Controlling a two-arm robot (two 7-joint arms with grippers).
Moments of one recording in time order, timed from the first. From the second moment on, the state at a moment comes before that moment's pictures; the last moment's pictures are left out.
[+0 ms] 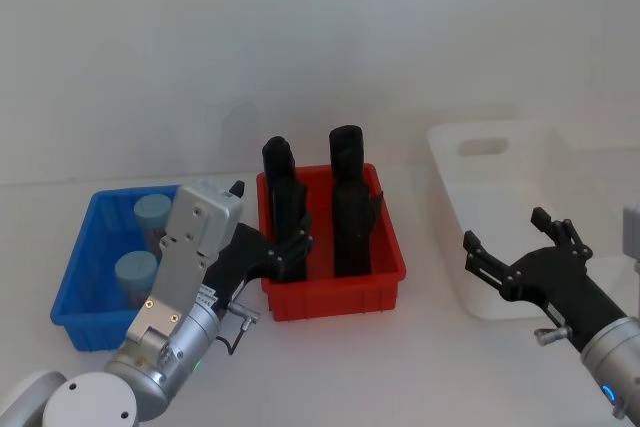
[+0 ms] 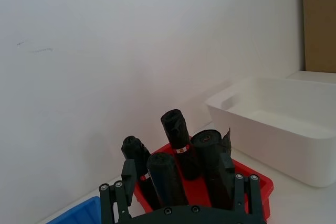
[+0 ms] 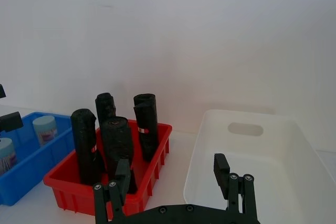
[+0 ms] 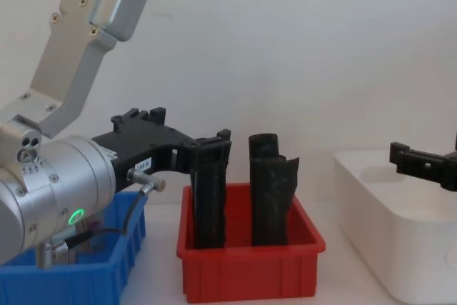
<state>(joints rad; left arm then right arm) -0.24 0.38 0.45 -1.63 -0.20 0.01 -0.01 -0.01 0.34 -0.23 -1.77 0.29 0.03 0.07</state>
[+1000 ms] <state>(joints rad) -0.24 0.38 0.45 -1.63 -0.20 0.01 -0.01 -0.01 0.34 -0.23 -1.77 0.29 0.03 0.07</state>
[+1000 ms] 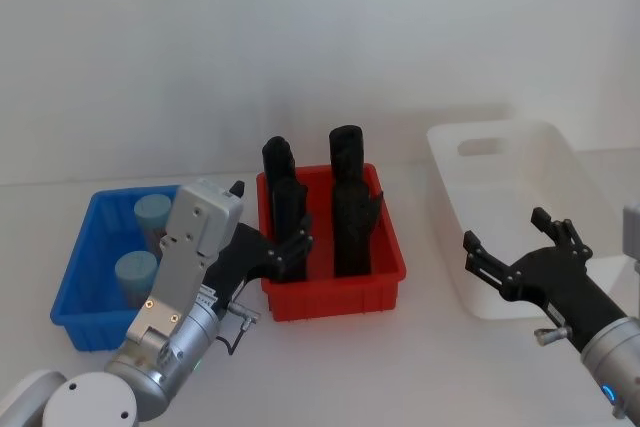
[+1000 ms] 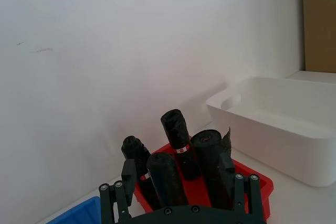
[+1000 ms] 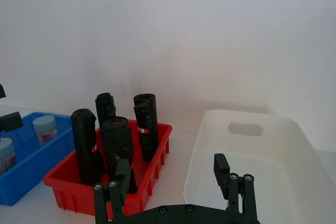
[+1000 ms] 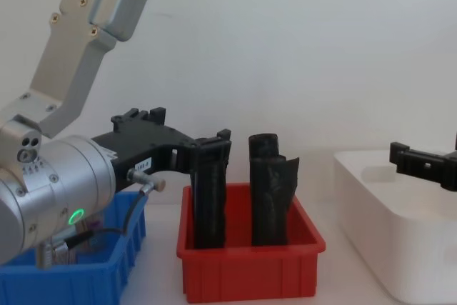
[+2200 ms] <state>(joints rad) -0.24 0.45 0.37 -1.61 -0.36 0.07 -0.05 -0.01 0.34 -0.23 -1.77 0.29 0.03 0.07</state>
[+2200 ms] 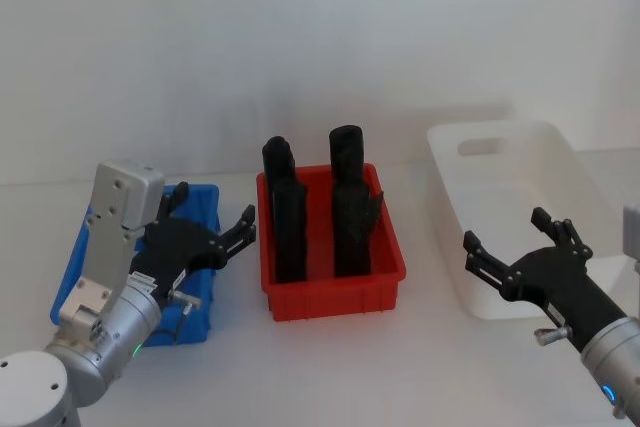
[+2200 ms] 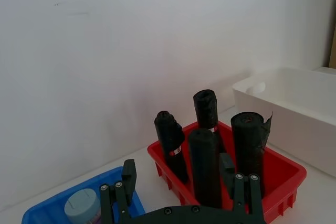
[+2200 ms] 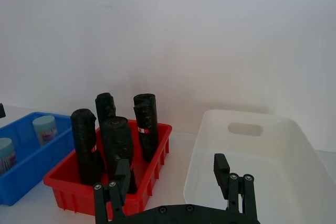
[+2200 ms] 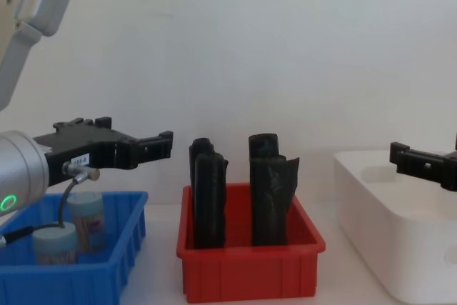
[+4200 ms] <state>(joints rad) -0.38 0.46 0.28 -1.21 -0.37 0.20 -0.21 -0.01 0.34 -0.23 -1.77 0.29 0.03 0.07</state>
